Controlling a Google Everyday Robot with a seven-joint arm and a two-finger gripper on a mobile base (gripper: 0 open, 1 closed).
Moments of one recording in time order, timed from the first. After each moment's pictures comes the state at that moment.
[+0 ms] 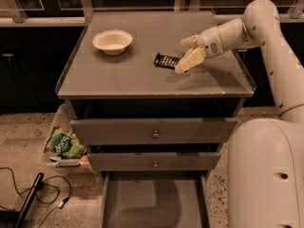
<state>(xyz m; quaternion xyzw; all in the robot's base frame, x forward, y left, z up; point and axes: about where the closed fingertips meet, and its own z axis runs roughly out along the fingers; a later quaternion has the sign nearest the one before) 0.737 -0.121 0.857 -0.51 0.69 0.33 0.39</state>
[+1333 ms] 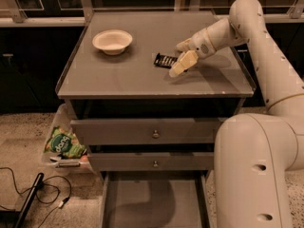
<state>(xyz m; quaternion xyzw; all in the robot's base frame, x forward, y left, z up) 0.754 -0.110 0.832 -0.53 0.72 0.29 0.35</state>
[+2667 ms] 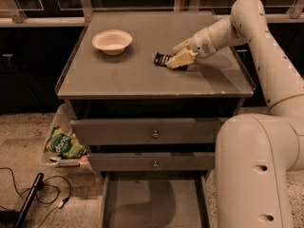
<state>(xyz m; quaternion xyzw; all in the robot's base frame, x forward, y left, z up) 0.754 -0.110 0.831 -0.53 0.72 0.29 0.34</state>
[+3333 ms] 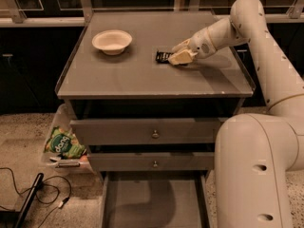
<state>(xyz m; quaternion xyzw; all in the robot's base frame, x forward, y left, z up) 0.754 -0.109 0.831 -0.53 0.72 0.29 0.34</state>
